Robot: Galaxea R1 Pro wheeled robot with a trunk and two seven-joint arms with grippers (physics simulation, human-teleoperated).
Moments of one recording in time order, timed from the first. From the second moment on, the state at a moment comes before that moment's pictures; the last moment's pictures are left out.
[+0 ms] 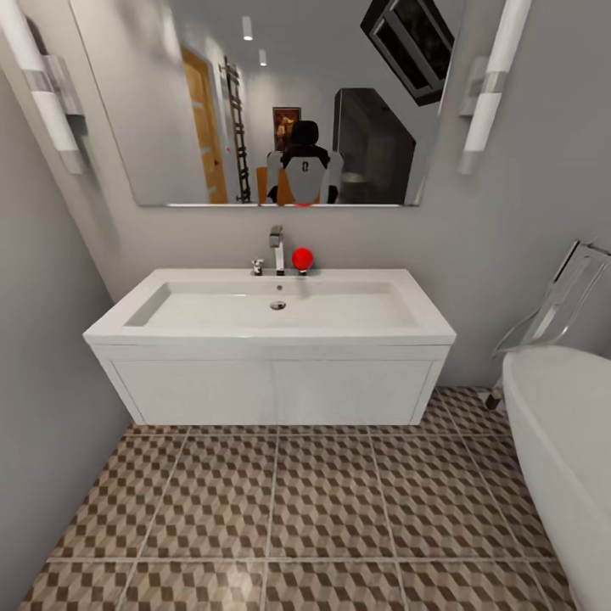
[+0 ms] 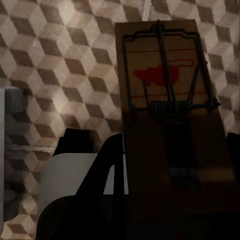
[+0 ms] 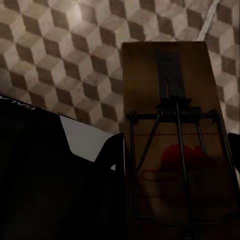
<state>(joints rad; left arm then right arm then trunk) -0.34 0.11 -1.13 -0.19 1.31 0.02 -0.03 -0.27 0.04 0.57 0.05 -0.23 -0.23 0.00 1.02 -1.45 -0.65</state>
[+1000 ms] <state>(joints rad) -0.34 0.11 -1.13 -0.19 1.31 0.01 -0.03 -0.27 0.04 0.57 0.05 -0.23 -0.23 0.00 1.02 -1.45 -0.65</state>
